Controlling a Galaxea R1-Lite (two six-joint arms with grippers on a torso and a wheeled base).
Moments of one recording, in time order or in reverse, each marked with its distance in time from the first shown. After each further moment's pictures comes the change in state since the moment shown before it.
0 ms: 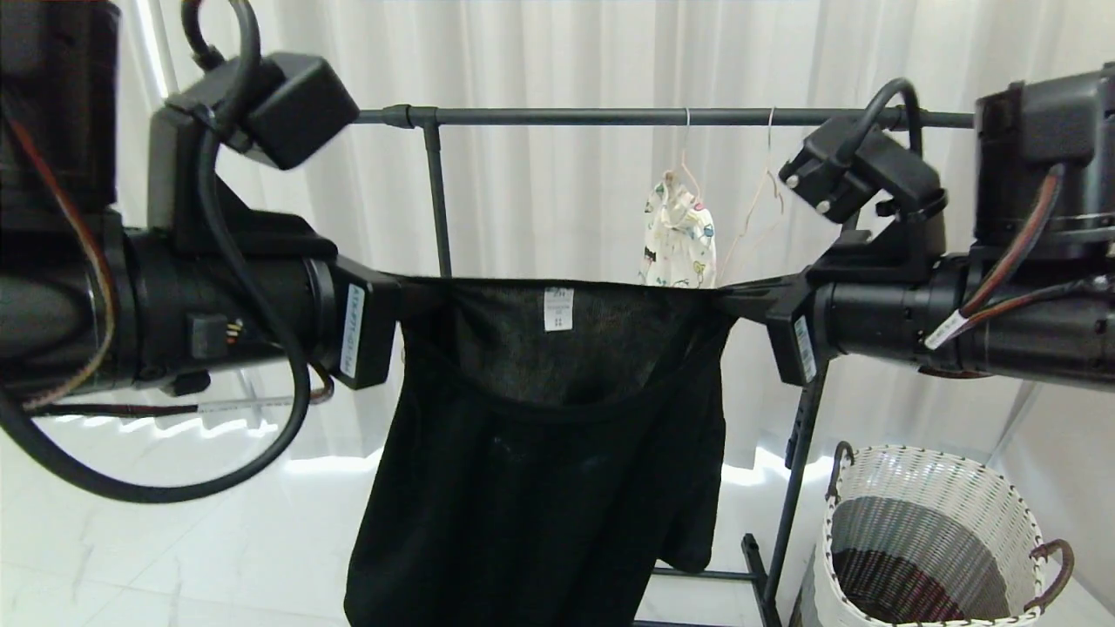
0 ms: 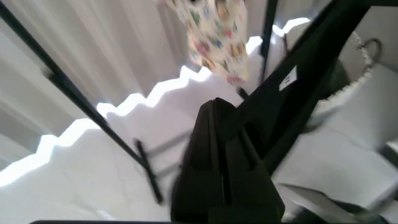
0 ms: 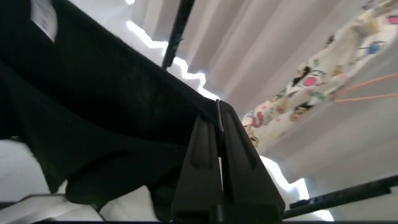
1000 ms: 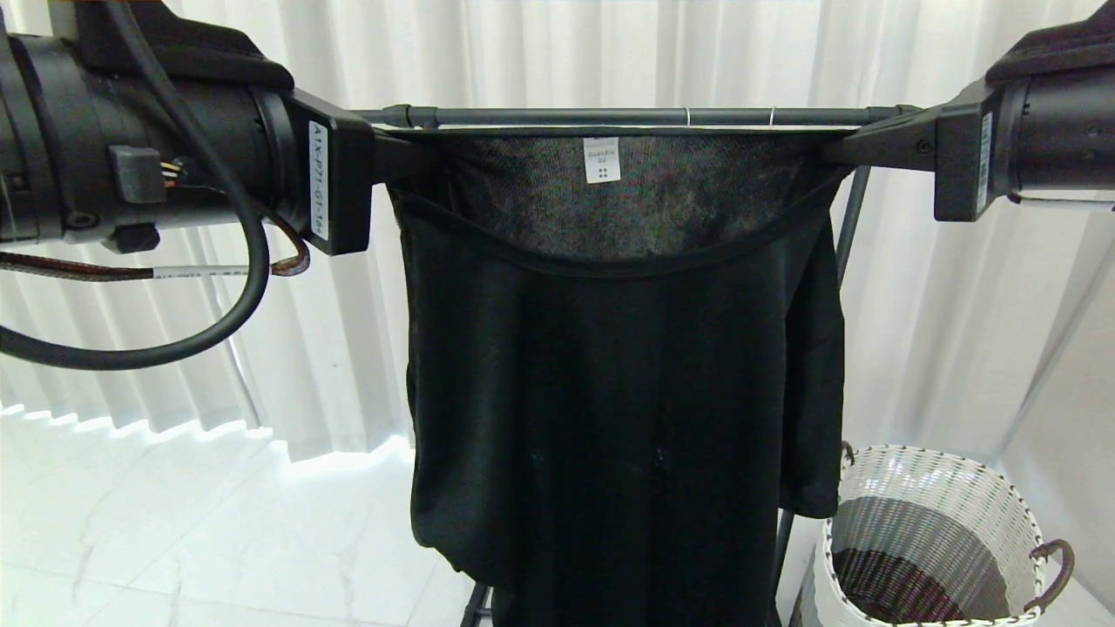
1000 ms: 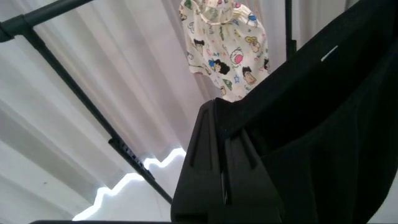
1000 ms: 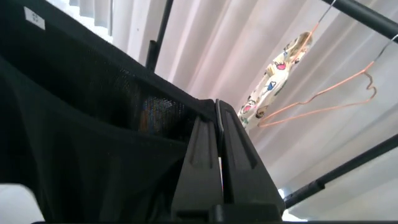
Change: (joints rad) left arm -0.035 0.026 -0.208 0.001 0.045 0.147; right arm -0.093 -0.063 -0.398 0.370 0.045 -0.003
